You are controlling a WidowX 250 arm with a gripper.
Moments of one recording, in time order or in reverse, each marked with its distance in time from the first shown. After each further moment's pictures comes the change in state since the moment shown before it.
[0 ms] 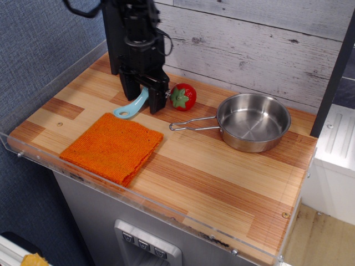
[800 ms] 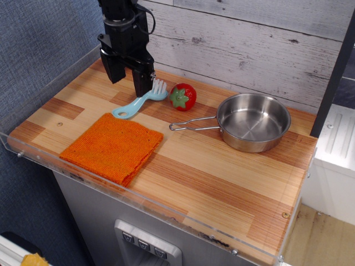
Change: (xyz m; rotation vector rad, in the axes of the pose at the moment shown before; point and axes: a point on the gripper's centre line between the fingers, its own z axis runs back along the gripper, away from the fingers) arm -0.019 0.015 0.040 0.050 -0.097 0.050
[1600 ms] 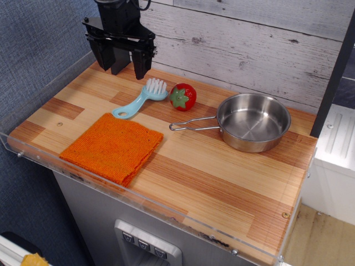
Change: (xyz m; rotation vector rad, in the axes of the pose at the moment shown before) arm -0.006 -0.003 0.042 0.031 -0.069 0.220
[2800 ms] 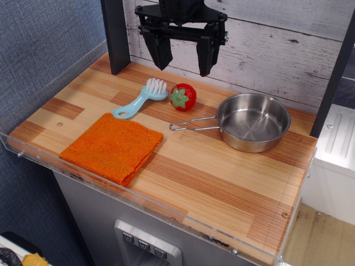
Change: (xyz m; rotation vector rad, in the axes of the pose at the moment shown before) arm -0.011 -0.102 0.054 -0.144 0.034 0.042
